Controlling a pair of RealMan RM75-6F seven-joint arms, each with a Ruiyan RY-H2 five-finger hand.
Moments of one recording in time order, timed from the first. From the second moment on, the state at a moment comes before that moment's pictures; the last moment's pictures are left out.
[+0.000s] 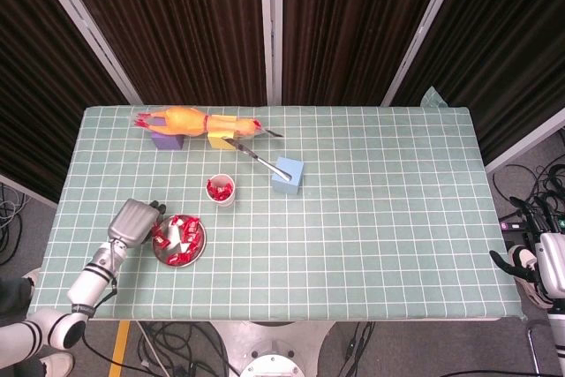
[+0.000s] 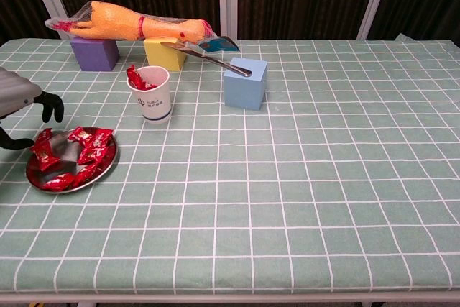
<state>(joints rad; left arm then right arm) -0.59 -1.50 0.06 -1.20 1.29 1.01 0.35 0.09 -1.03 0.11 -1.58 -1.46 1.45 0.30</state>
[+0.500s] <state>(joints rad) -0.59 -1.53 0.03 -1.14 1.28 0.95 0.35 0.09 -1.02 0.11 -1.60 -1.45 1.44 0.28</state>
